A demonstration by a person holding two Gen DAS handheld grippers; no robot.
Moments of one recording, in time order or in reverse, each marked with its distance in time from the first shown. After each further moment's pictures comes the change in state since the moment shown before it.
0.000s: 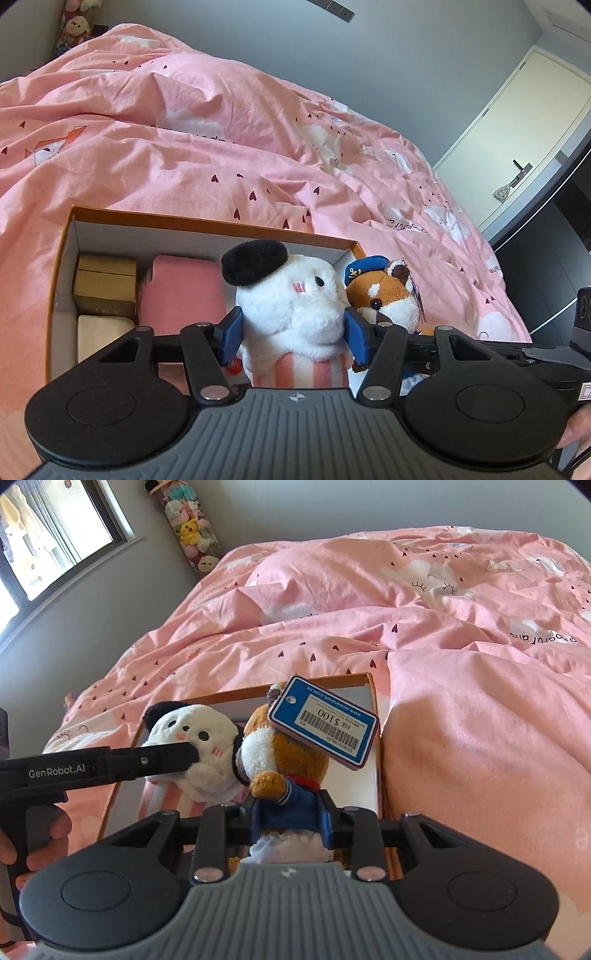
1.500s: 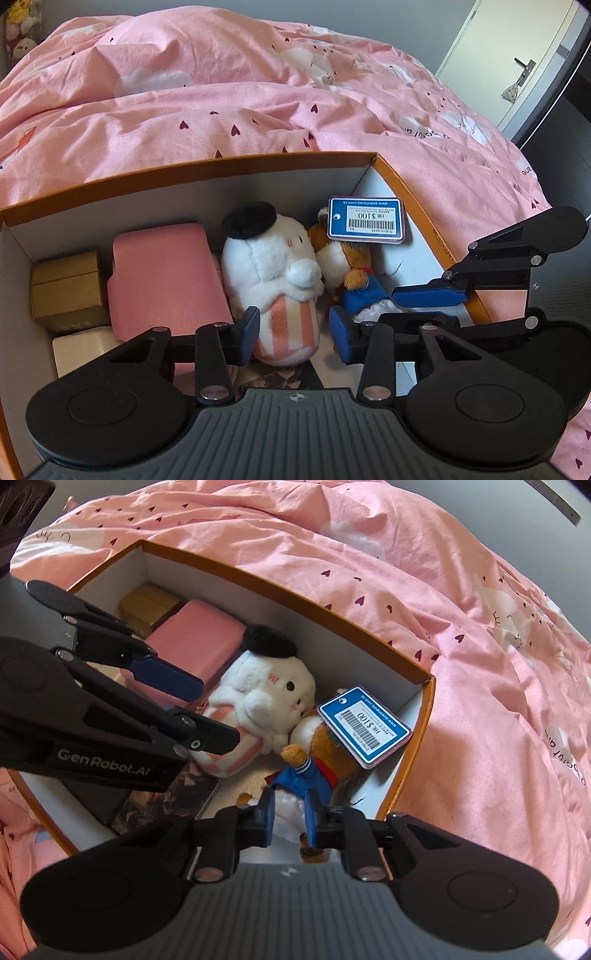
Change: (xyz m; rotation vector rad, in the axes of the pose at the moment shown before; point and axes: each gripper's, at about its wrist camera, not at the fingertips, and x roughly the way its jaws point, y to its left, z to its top) left arm 0.058 -0.013 -0.018 0.234 0.206 0.100; right arm 0.089 0.029 0.000 -0.592 0.269 -0.166
